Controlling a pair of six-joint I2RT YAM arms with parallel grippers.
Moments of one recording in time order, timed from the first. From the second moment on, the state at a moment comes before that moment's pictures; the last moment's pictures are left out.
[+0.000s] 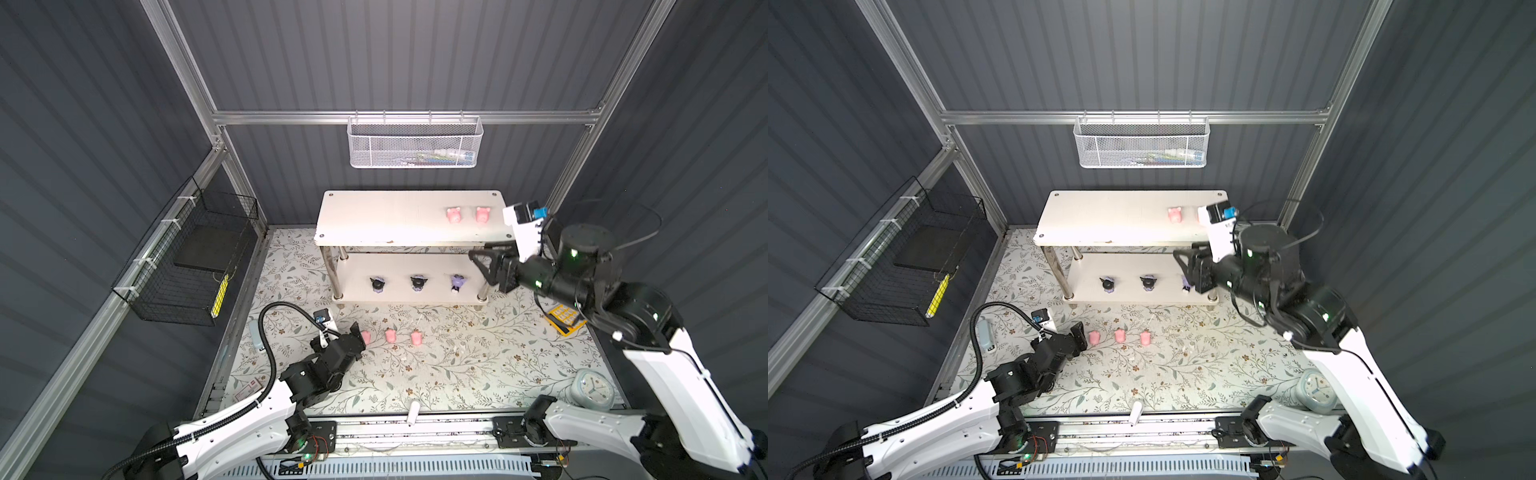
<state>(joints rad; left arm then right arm) -0.93 0.81 0.39 -0.28 -0.74 -0.84 0.75 1.02 1.56 -0.87 0.02 0.24</state>
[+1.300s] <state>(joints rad) -0.93 0.81 0.41 -0.31 -0.74 -0.85 1.10 1.61 0.88 -0.40 0.35 0.77</state>
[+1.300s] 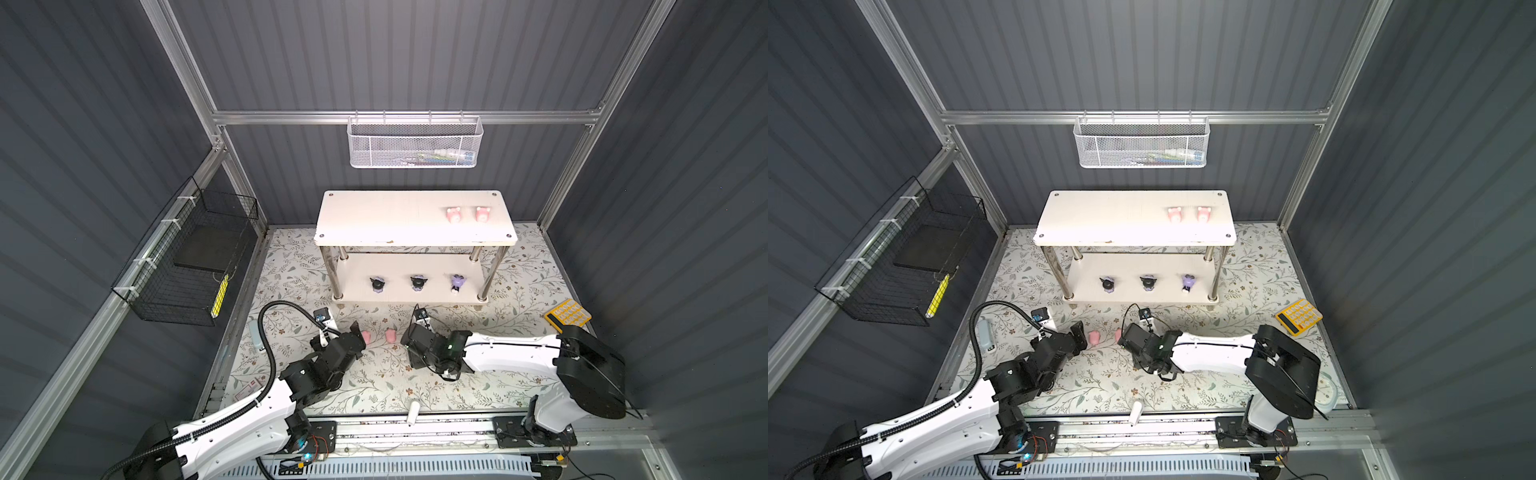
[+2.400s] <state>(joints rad) -0.92 0.83 0.41 -0.31 -0.74 -0.86 1.00 1.76 0.96 -0.33 0.29 0.76</state>
